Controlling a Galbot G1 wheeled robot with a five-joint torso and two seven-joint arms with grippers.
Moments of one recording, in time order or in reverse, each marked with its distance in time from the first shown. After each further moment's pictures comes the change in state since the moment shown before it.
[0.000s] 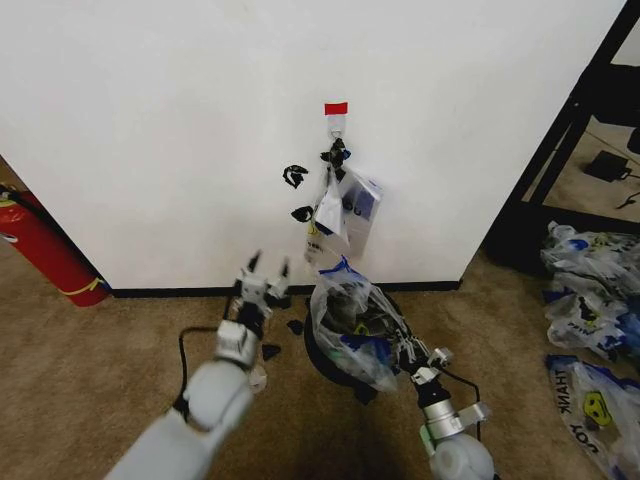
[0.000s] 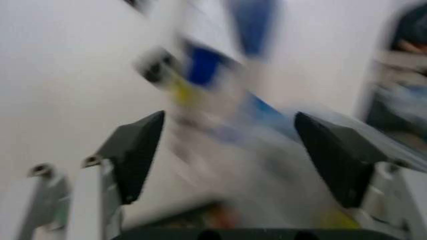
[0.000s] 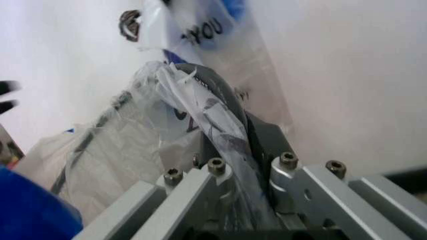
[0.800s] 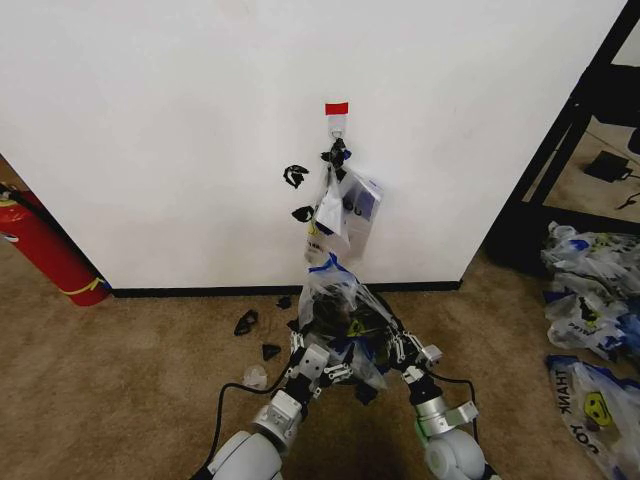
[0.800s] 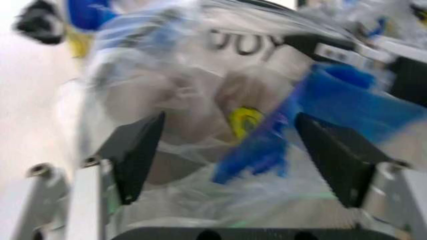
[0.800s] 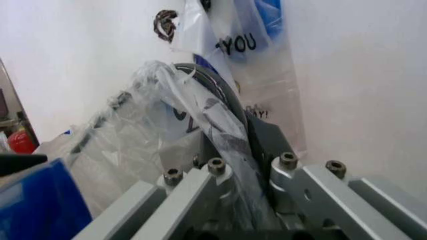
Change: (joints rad) left arm 0.026 -0.019 0.098 0.051 0.274 0.116 0.149; right arm 0.000 -0.010 0.005 0.007 -0.146 0.061 0.003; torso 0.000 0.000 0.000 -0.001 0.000
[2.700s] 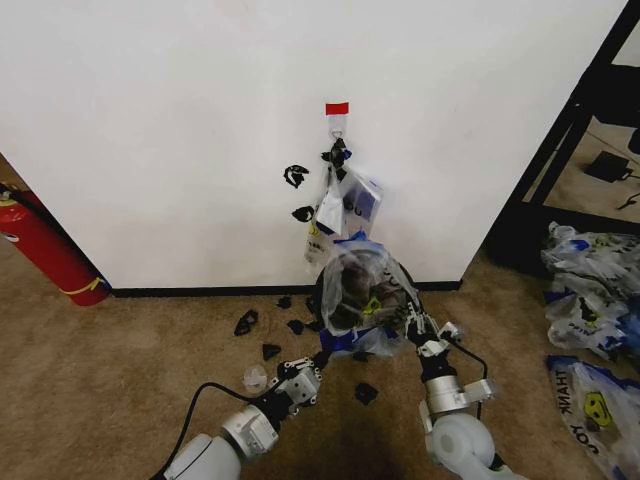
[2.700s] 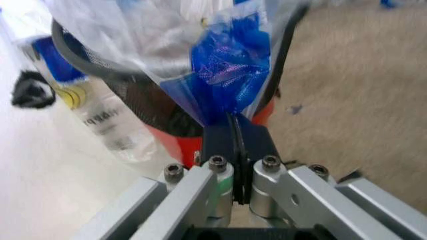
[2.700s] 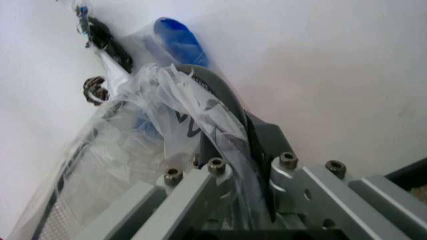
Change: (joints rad) left arm 0.066 0.136 -0.148 0.006 0.261 -0.179 0.229; right arm -0.029 -0.070 0.010 0.283 0.331 -0.222 0.302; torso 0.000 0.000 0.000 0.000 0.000
